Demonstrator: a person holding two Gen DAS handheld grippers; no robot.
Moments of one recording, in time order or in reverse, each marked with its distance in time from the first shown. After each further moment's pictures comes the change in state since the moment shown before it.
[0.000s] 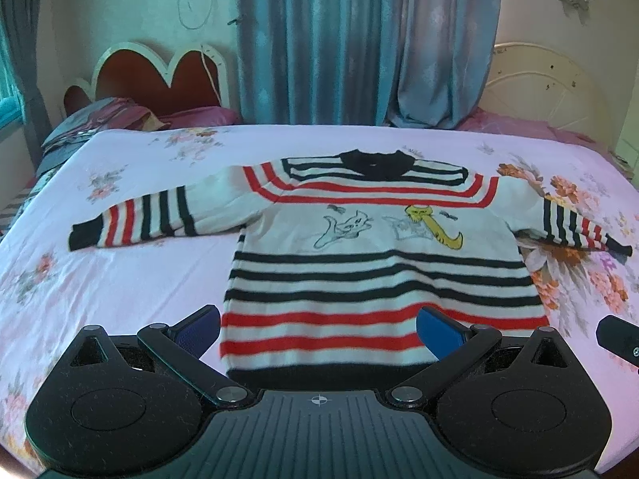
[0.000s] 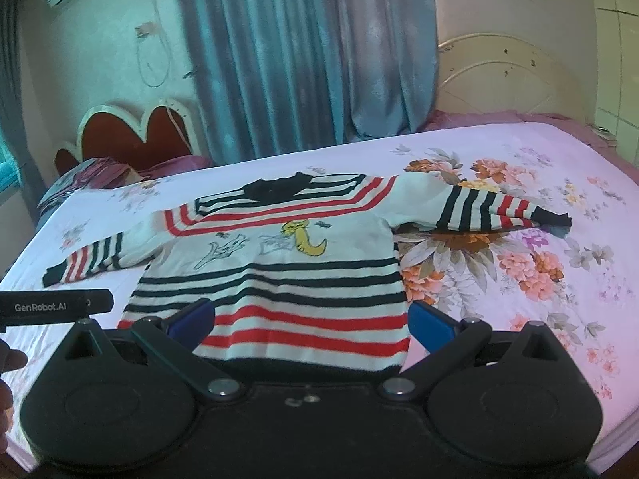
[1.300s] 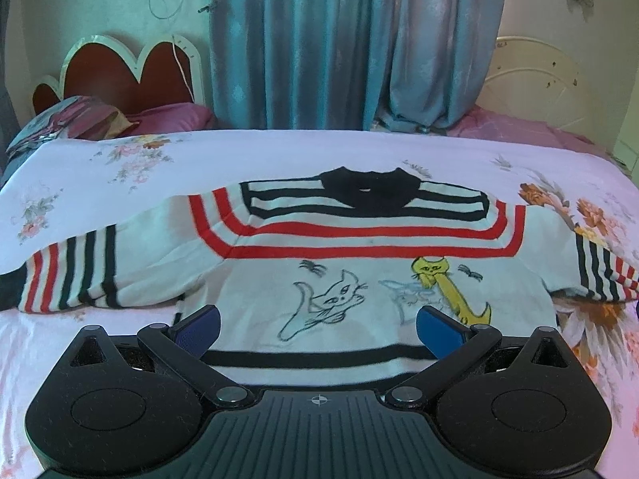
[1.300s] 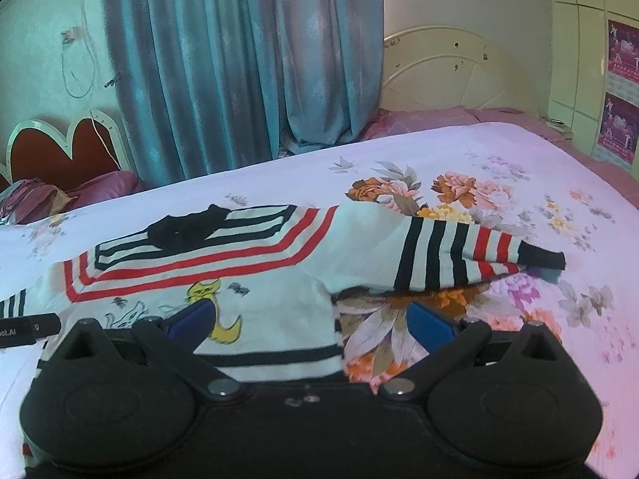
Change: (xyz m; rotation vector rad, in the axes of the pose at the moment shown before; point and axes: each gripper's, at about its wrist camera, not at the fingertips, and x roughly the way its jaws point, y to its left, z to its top) left arm 0.157 -0.033 0.086 0.023 0.029 -0.020; right arm 0.130 -0.051 0.078 0.060 0.002 -0.177
